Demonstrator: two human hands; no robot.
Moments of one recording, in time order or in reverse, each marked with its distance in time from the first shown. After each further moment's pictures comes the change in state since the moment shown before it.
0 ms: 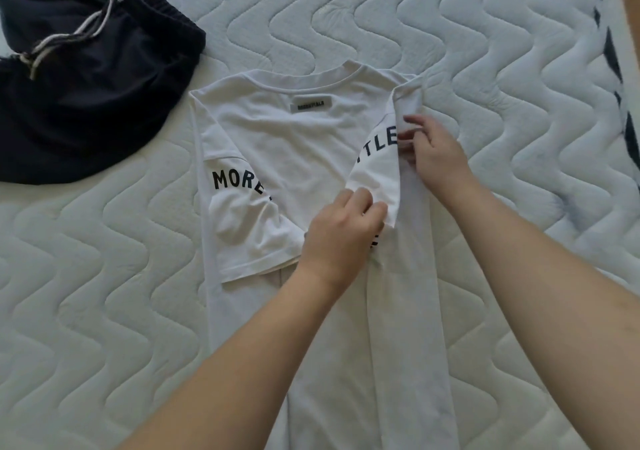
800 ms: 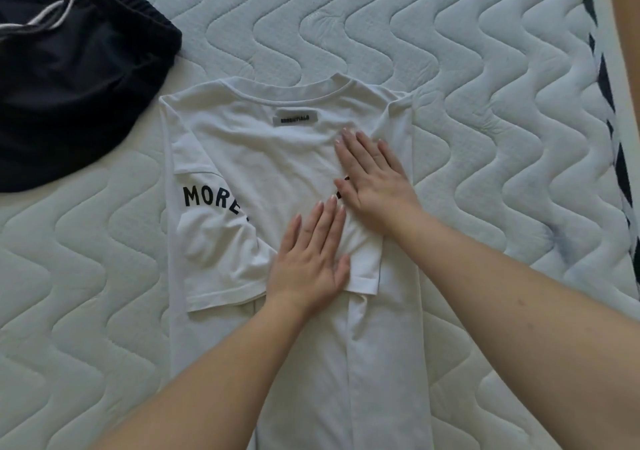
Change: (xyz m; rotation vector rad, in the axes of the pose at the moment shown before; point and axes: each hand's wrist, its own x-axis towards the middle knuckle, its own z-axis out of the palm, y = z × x) left_hand -0.034 -0.032 0.070 0.163 -0.316 -0.166; right_hand 0.010 0.025 0.048 -0.978 -0.139 -0.623
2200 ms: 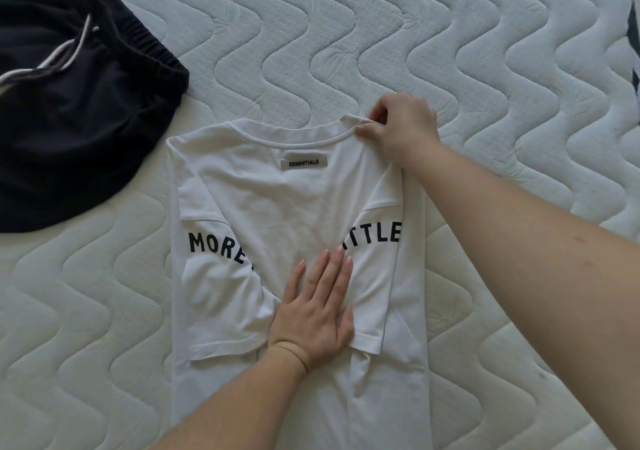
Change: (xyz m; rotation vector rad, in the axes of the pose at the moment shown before) left_hand 0.006 -0.004 0.009 0.000 -0.008 0.022; right_hand 0.144 0.056 -0.058 0.300 -0.050 0.416
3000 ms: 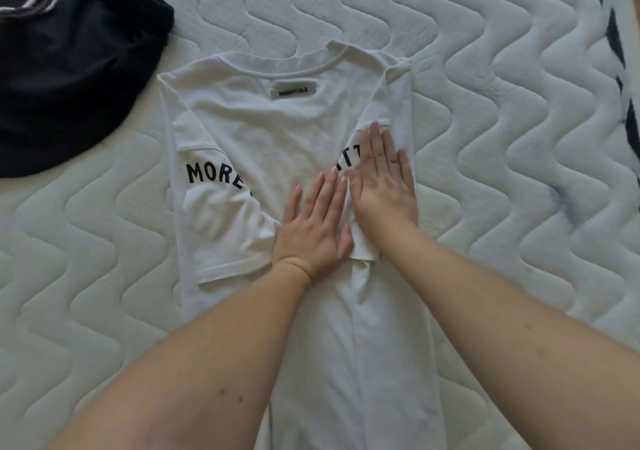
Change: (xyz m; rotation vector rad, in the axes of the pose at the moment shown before) left_hand 0.001 0.000 -0.002 0.015 -0.015 -0.025; right_hand -0.202 0.016 0.095 -0.270 0.106 -0.042
